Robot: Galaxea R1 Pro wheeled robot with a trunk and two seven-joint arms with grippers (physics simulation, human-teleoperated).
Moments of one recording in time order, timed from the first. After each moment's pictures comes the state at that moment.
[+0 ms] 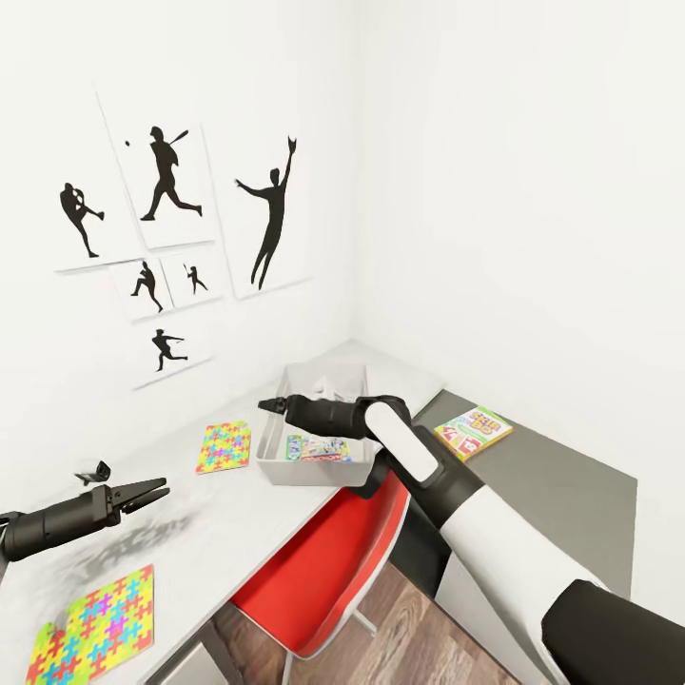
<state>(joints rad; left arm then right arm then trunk) -0.47 0.39 0.45 -1.04 0.07 0.93 -1.57 -0.96 0.13 0.61 -1.00 -1.27 0.69 -0.10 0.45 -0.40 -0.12</state>
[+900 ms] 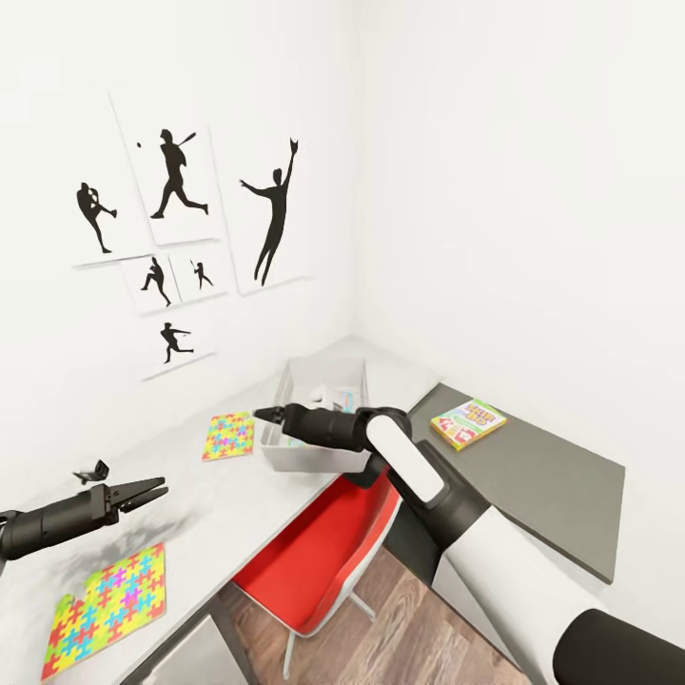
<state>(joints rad) -0.48 0.40 0.45 -1.04 0.06 0.93 -1.57 -0.88 0.12 0.61 -1.11 -1.27 0.69 -0.12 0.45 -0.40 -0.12</state>
